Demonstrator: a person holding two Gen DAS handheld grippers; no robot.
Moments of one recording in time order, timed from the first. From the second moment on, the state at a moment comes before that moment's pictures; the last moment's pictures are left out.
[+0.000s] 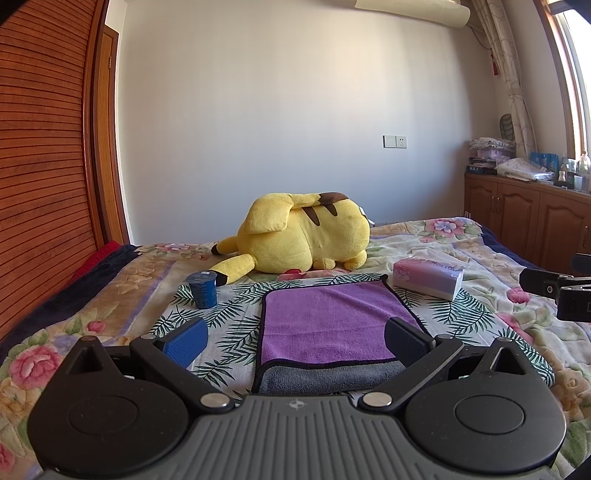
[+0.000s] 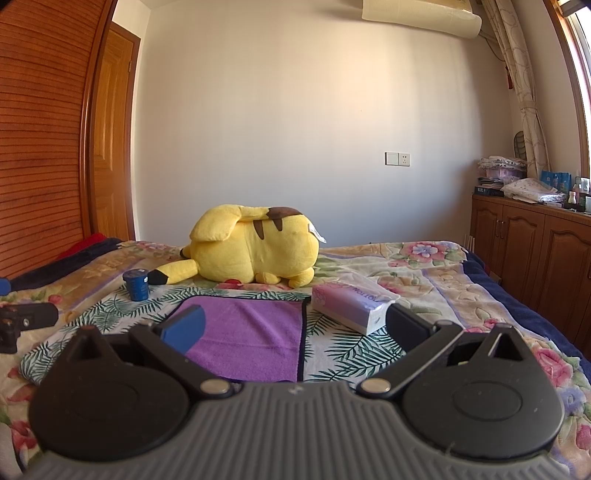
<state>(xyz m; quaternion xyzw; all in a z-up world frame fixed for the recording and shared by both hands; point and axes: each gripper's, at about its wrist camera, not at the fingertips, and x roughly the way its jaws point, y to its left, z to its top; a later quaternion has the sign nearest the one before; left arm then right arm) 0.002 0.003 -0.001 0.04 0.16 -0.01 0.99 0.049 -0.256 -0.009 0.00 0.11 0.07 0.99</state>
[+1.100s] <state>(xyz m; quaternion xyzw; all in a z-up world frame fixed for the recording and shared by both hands) 0.003 0.005 -0.001 0.04 0.16 -0.01 0.99 0.050 -0.256 -0.009 0.00 0.11 0.07 0.99</state>
